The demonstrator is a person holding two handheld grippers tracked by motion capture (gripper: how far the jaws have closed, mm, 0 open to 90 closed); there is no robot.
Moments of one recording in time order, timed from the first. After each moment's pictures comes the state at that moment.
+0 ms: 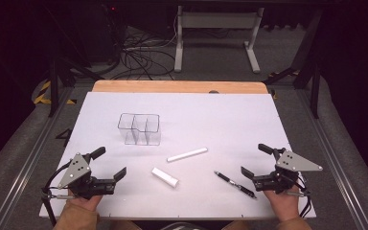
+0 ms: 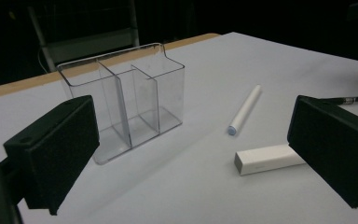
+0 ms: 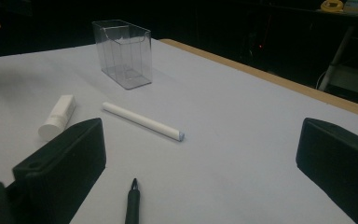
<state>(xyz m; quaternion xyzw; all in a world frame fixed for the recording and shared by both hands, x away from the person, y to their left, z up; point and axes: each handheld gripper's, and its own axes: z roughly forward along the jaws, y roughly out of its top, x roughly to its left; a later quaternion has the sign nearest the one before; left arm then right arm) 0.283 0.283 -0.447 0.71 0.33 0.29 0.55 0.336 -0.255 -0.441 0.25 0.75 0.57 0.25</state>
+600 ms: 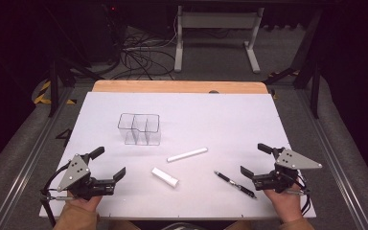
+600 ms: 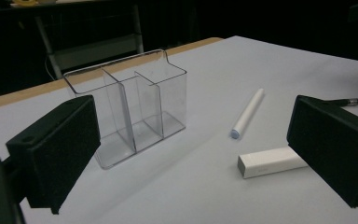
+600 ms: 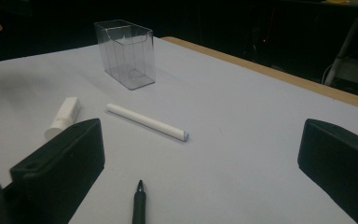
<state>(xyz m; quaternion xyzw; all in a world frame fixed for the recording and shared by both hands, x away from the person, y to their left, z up) 0.280 0.285 -0.446 0.71 0.33 0.29 0.56 0.338 -0.252 -0.437 0.26 0.75 0.56 0.23</state>
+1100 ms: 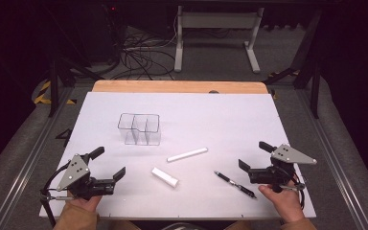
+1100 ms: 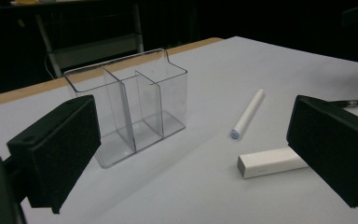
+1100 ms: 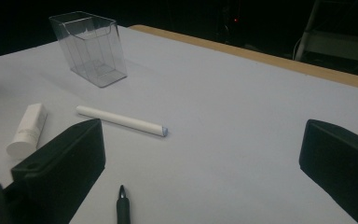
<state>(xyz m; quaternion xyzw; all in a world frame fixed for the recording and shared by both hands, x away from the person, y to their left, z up) 0.280 0.285 -0.446 0.70 0.33 0.29 0.56 0.343 -0.242 -0.434 0.33 0.74 0.53 0.25</state>
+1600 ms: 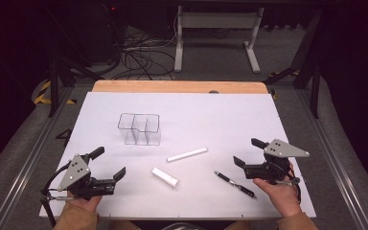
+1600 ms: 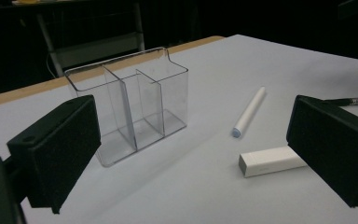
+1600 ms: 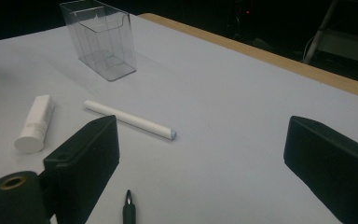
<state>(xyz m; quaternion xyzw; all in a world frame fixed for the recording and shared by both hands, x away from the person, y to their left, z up) 0.281 0.284 -0.447 0.70 0.33 0.29 0.55 0.350 -0.226 -0.419 0.30 0.77 0.51 0.24</state>
